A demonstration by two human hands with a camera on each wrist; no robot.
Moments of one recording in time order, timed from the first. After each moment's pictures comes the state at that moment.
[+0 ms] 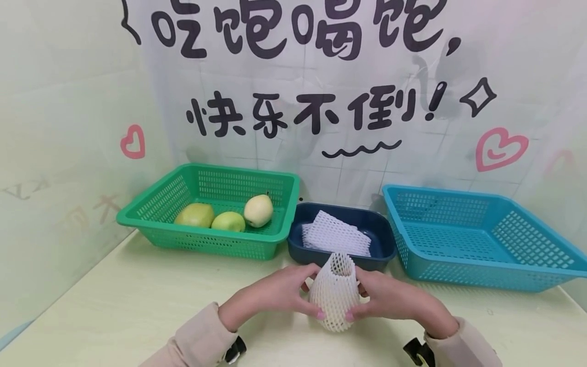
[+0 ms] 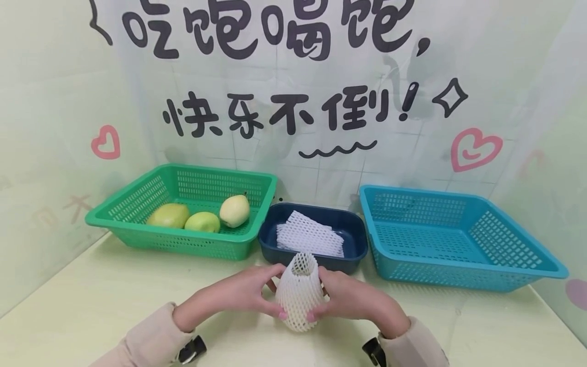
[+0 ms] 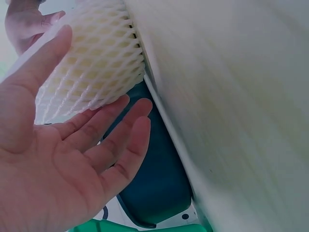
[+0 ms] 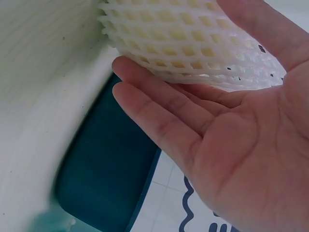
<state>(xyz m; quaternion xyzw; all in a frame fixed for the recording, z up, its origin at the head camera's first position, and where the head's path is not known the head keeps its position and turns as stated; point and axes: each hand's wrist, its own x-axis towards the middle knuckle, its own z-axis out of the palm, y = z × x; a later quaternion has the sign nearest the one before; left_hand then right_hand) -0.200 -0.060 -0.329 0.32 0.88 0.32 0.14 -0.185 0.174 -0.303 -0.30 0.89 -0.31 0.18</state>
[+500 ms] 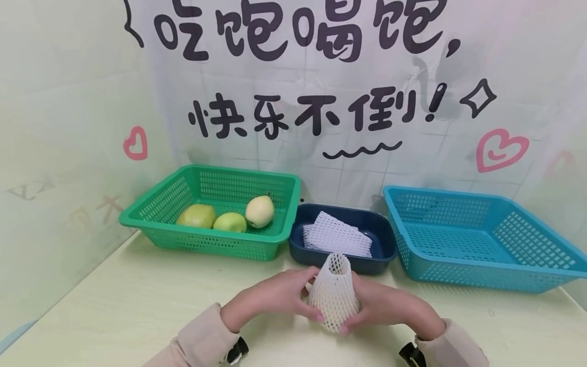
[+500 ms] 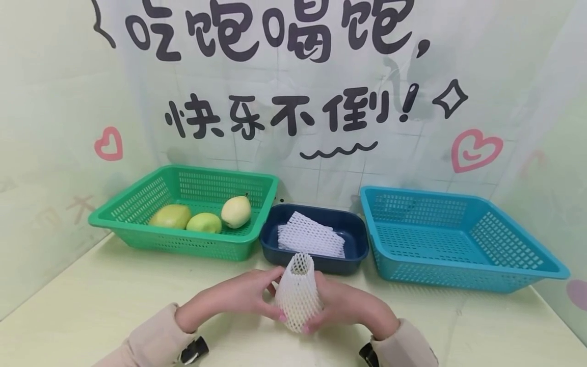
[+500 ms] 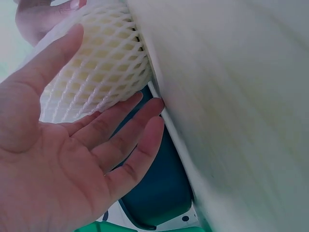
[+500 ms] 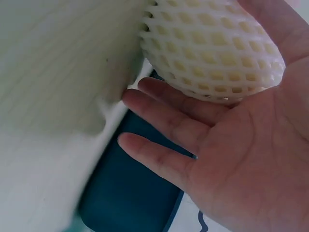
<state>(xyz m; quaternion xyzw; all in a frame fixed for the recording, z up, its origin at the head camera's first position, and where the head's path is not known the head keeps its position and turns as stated) -0.199 -0.061 -0.333 0.32 0.89 0.31 0.14 -0.190 0.168 -0.325 -0.34 0.87 -0.31 0.17</state>
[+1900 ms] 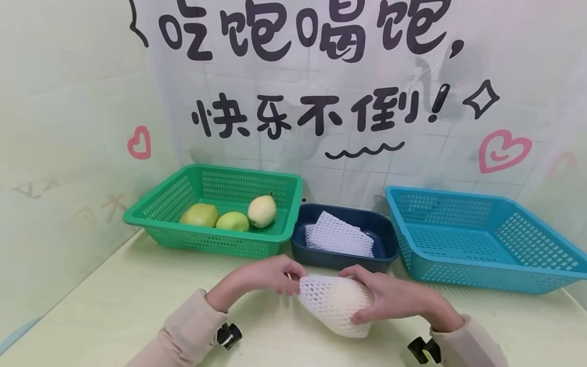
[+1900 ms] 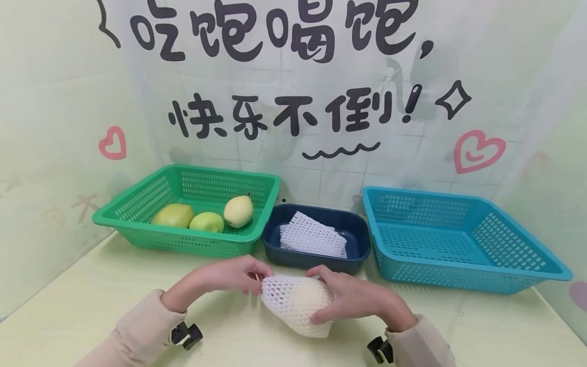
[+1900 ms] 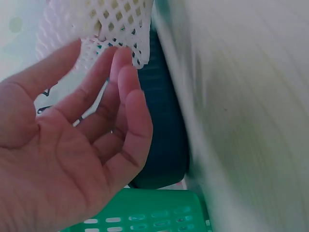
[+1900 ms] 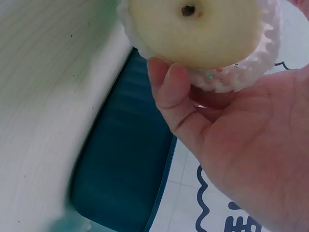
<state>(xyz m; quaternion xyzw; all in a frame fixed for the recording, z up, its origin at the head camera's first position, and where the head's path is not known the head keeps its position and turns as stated) -0.213 -0.090 -0.313 0.30 0.83 0.41 0.25 -0.184 0.181 -0.301 -0.31 0.87 -0.31 0.21</state>
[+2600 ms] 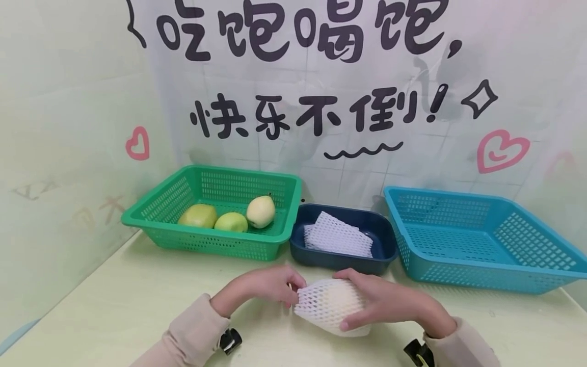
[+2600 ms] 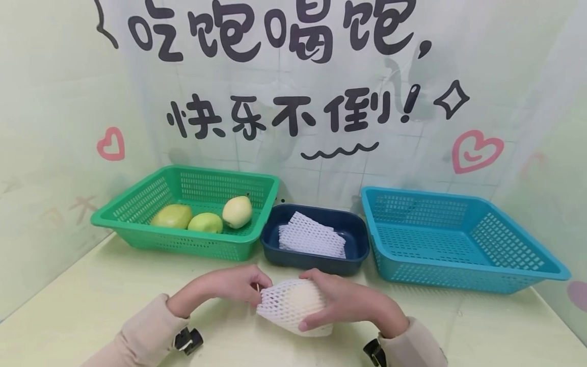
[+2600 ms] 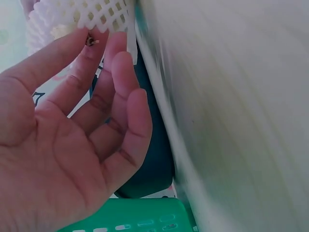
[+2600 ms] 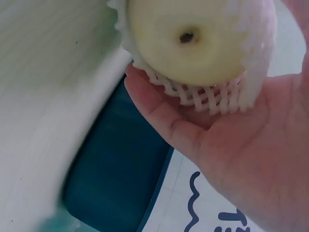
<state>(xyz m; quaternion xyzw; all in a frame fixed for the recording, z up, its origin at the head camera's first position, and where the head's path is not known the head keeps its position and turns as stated) -0.211 -0.082 -0.325 0.33 0.85 0.34 0.23 -0.182 0.173 -0.304 -0.32 0.88 -0.29 0.20</state>
